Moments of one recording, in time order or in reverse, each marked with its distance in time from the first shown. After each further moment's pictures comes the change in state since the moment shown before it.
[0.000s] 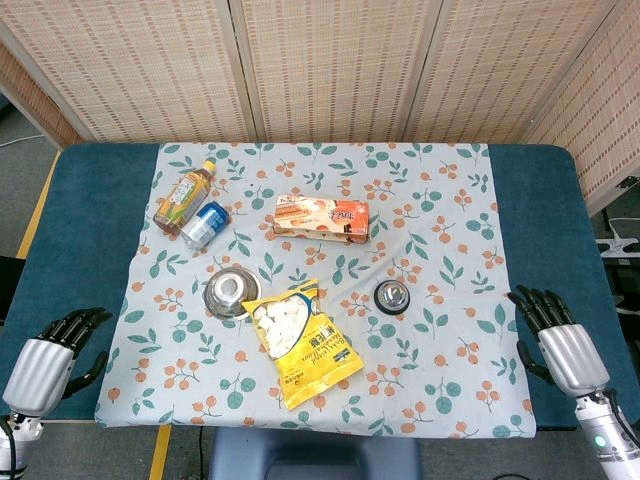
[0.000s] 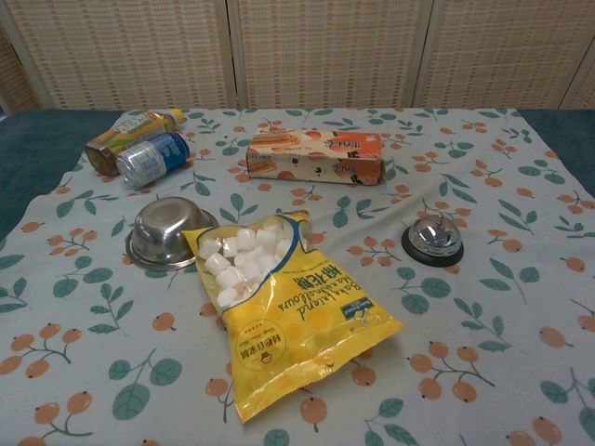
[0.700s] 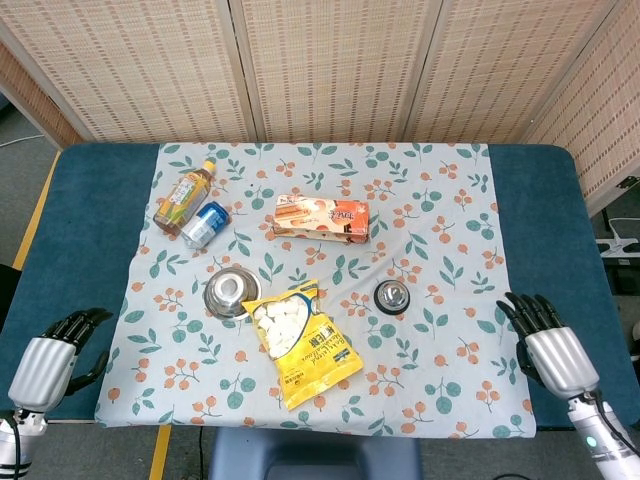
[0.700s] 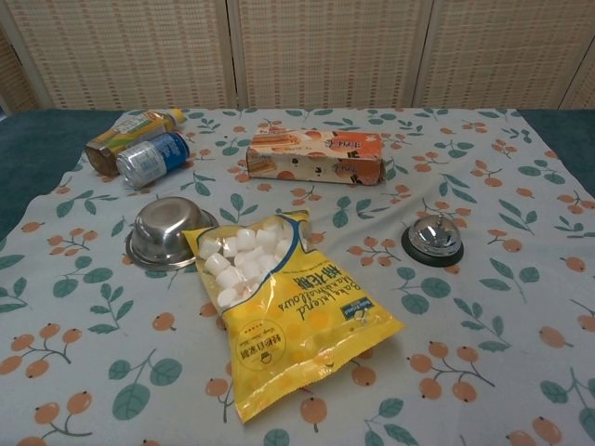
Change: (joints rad) left arm -0.007 0.001 0.005 -0.024 -0.057 -0.071 -0.036; right arm 0.026 -0.022 -0.019 0.026 -0.023 -0.053 -0.133
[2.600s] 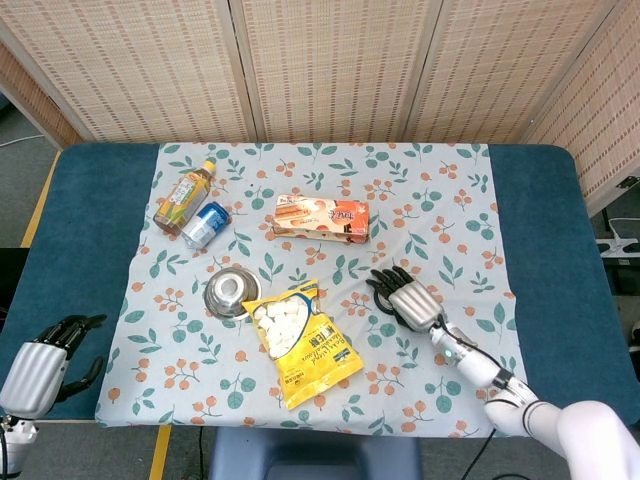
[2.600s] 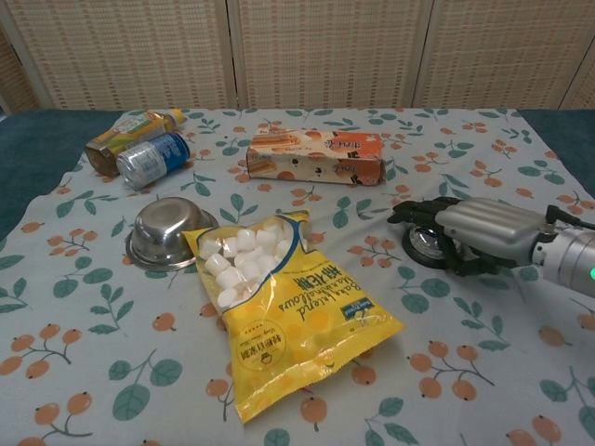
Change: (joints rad) left arm 0.018 0.059 0.017 -0.069 0.005 0.016 -0.026; right arm 0.474 -0.583 0.004 0.671 -0.004 -0.360 0.257
